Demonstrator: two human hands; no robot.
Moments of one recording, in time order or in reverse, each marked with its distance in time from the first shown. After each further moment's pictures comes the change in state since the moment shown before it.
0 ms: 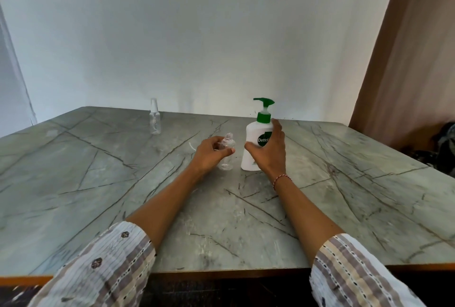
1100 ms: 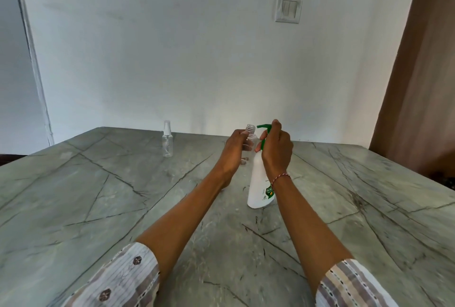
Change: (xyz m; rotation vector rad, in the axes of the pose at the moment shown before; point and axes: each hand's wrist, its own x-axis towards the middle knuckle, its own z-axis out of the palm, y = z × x) left_hand 0.025 0.054 0.001 -0.312 0.035 0.099; right_hand 0.038 -0.068 0.029 0.324 0.209 0.107
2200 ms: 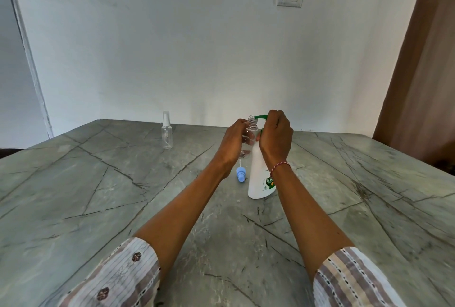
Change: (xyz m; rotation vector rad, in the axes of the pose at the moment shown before) left_hand 0.002 0.002 -0.001 0.046 -0.001 -0.021; right_hand 0.001 0.003 0.005 -0.162 -0.035 -0.134
